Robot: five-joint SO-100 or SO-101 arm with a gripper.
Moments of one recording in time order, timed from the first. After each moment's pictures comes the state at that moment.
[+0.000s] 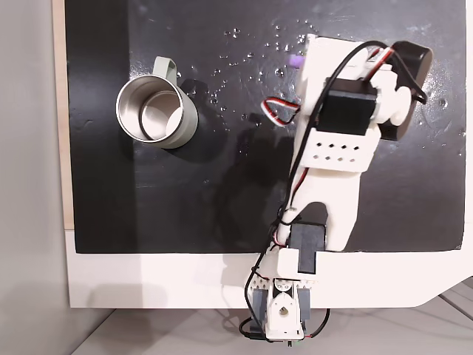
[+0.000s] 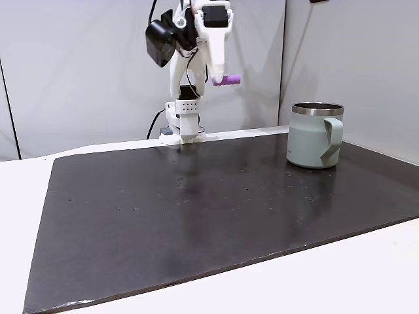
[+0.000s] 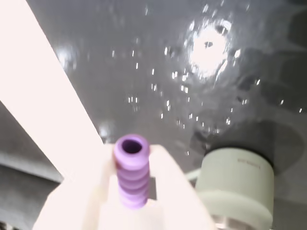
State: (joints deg) arm 4.7 76.9 33.0 102.7 3.5
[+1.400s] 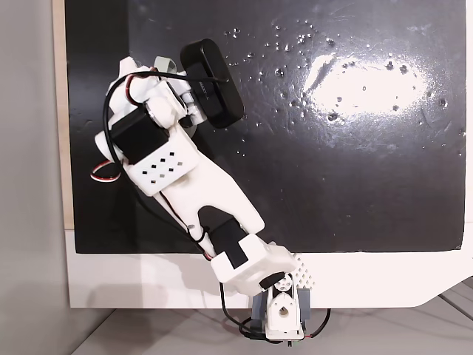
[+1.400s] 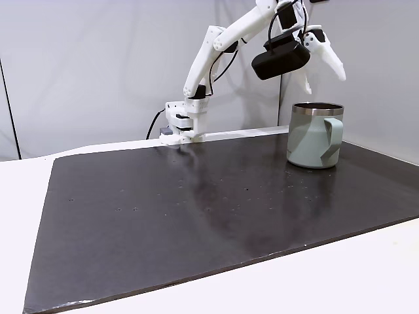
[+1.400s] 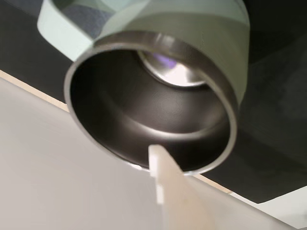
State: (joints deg) arm -32.4 68.0 29.4 100.4 8.1
